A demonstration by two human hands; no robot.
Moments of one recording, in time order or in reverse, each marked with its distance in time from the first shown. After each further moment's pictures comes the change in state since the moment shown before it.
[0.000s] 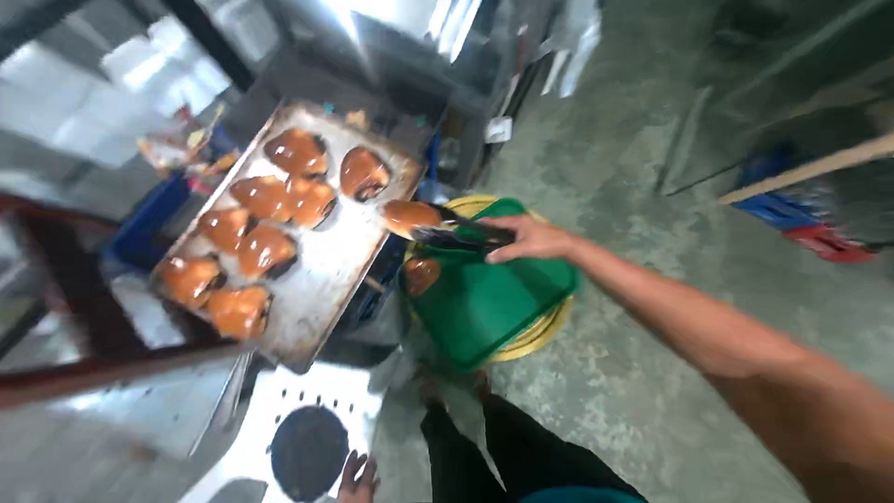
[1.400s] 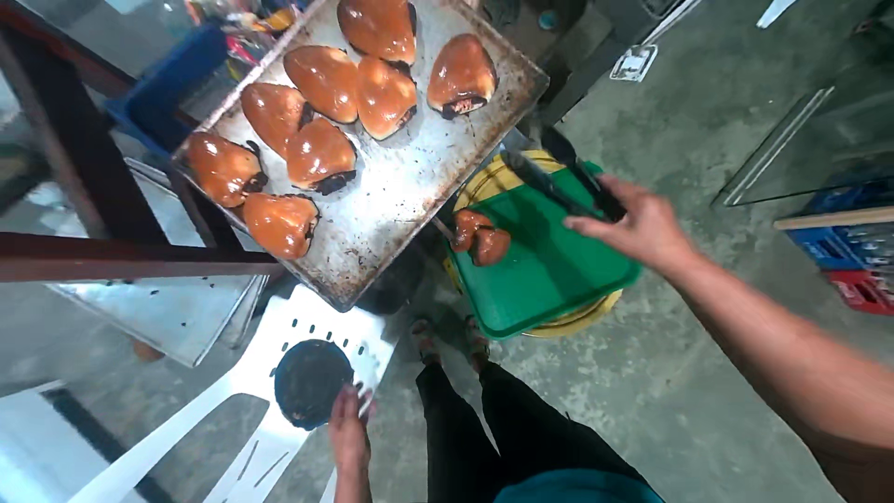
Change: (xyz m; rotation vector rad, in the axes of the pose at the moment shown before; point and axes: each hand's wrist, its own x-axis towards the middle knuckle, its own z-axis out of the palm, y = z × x) left_hand 0.023 0.026 -0.019 -0.410 0.149 0.027; right_hand 0.003 -0.044 0.052 -0.493 0.289 0.181
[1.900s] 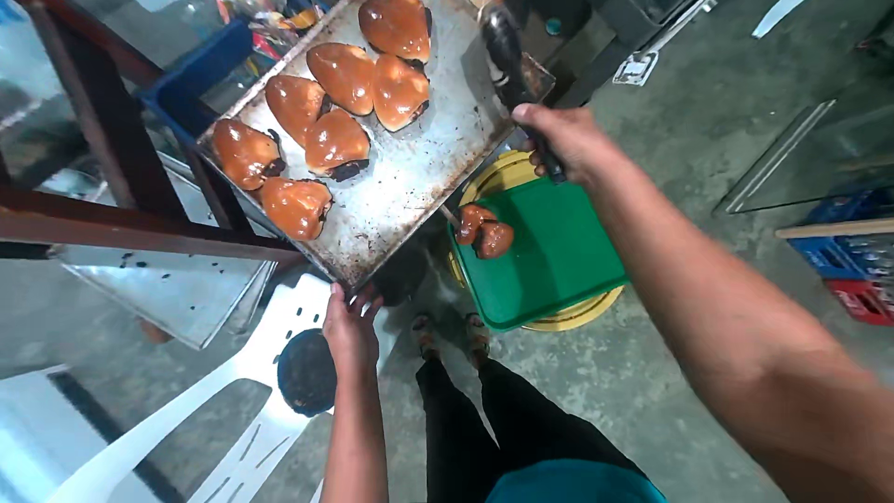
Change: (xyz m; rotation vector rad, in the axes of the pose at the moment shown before) left_hand -0.004 0.159 0.098 -0.365 -0.061 0.213; right_hand 0.098 -0.082 0.019 0.564 -0.042 0.254
